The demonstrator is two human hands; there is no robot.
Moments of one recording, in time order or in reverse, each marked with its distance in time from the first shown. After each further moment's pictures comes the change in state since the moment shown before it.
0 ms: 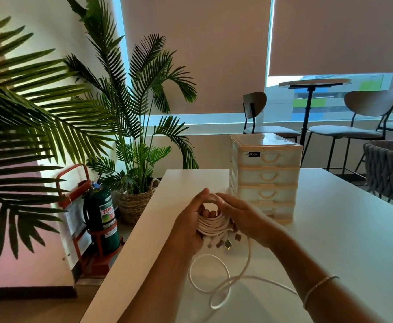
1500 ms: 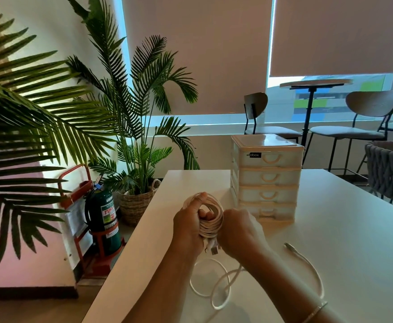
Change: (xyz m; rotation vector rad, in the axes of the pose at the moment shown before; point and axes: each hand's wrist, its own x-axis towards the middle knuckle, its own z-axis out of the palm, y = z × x) left_hand -0.003 -0.005 0.005 -0.094 0.213 0.079; right_hand -0.014 -0.019 0.036 -0.826 0.309 0.230
